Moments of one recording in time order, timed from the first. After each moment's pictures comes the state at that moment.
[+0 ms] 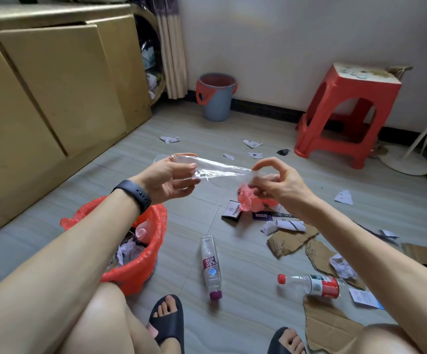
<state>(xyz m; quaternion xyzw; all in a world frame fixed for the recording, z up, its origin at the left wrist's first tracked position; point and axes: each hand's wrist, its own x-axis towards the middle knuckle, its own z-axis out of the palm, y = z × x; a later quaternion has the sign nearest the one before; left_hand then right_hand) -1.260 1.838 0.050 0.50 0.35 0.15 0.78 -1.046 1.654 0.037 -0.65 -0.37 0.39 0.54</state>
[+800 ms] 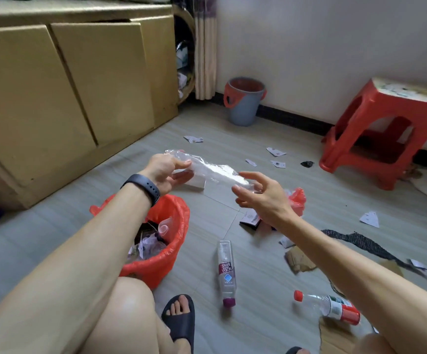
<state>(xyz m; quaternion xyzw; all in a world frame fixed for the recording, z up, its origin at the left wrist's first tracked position) -1.301 1.879 0.045 0.40 0.44 0.32 0.74 -1.115 1.718 0.011 -0.68 -0.43 0.31 0.50</state>
